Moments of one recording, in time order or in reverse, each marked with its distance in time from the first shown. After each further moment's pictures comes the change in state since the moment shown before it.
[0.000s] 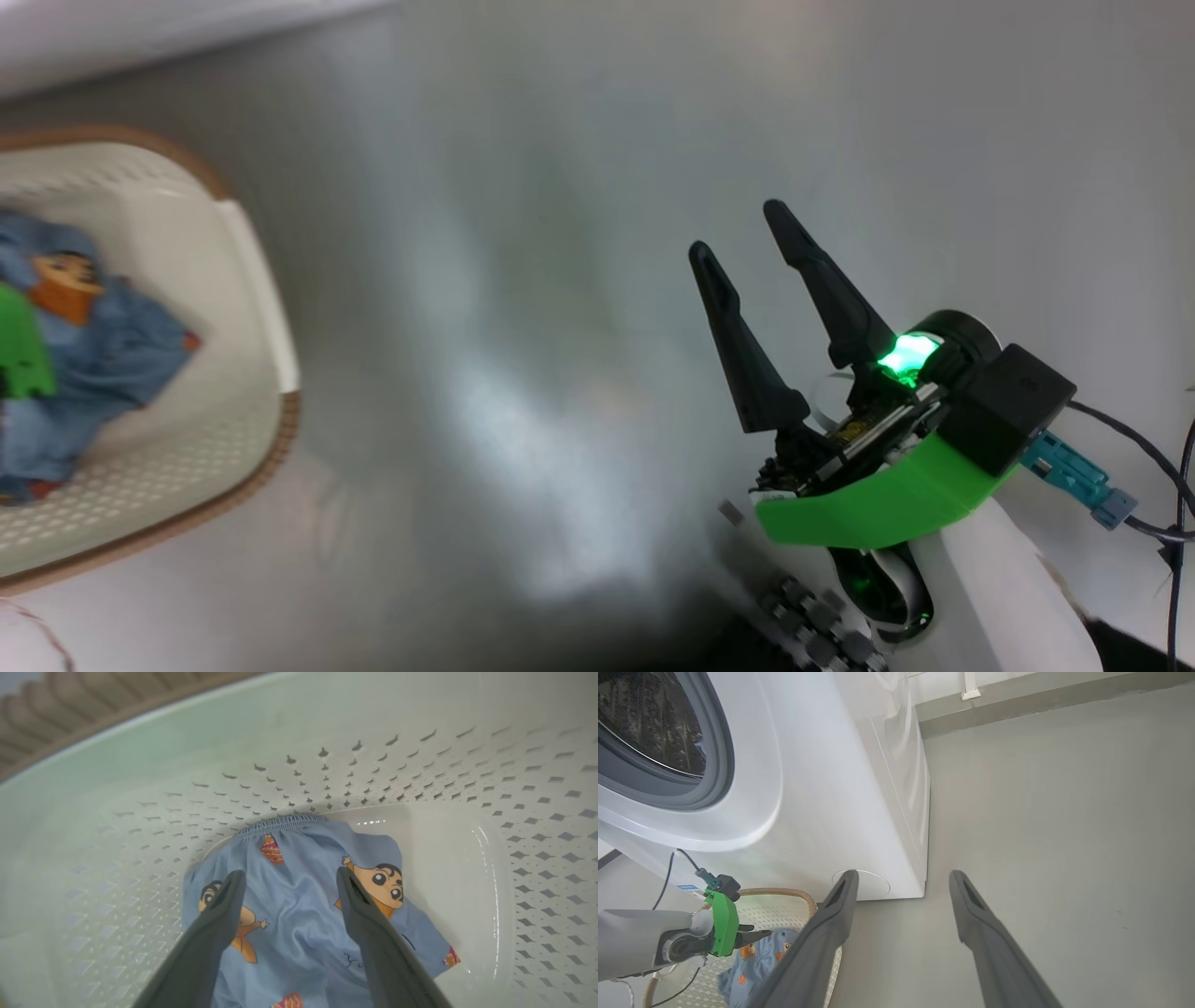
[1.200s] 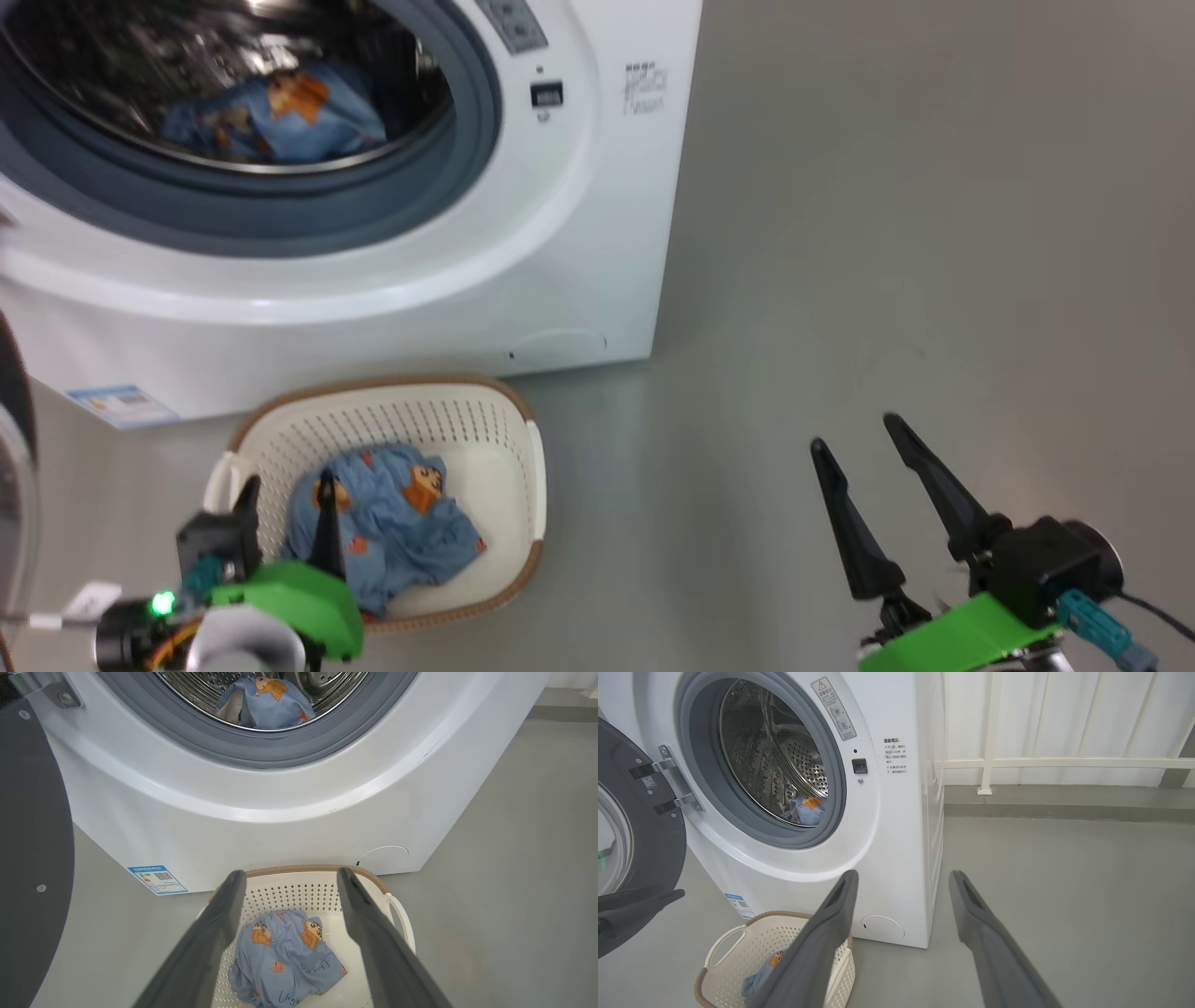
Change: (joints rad) left arm 0.806 -0.170 0.017 -0.813 -0.020 0.161 -0.215; right arm 0.418 0.002 -0.216 -0.091 -0.242 0.000 0.141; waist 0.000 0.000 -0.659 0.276
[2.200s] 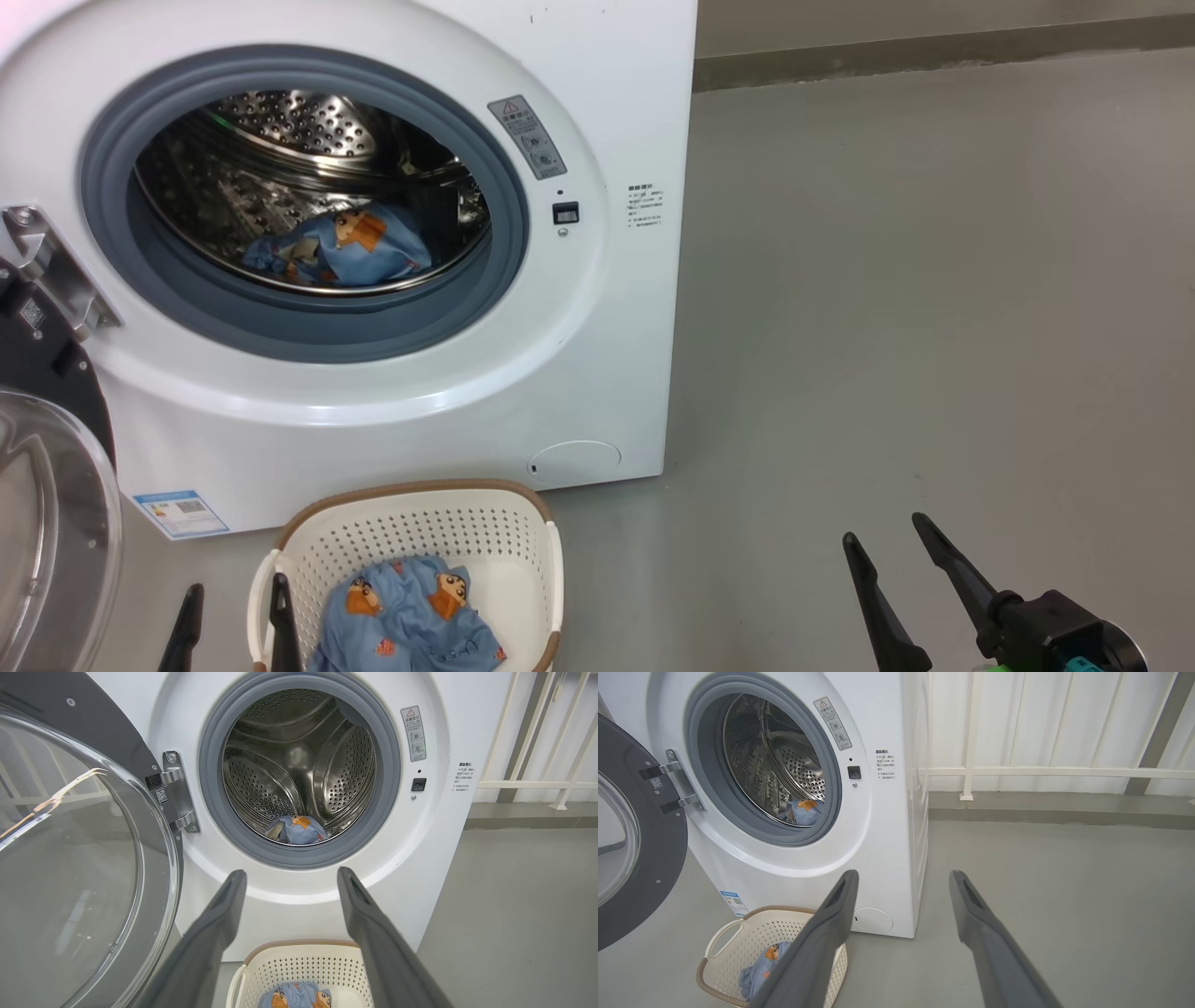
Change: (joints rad) left arm 0.400 0.077 0.088 -0.468 0.027 0.121 -0.107; right arm 0.127 0.000 -0.050 0.042 -0.007 0.000 0.021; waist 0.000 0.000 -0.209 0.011
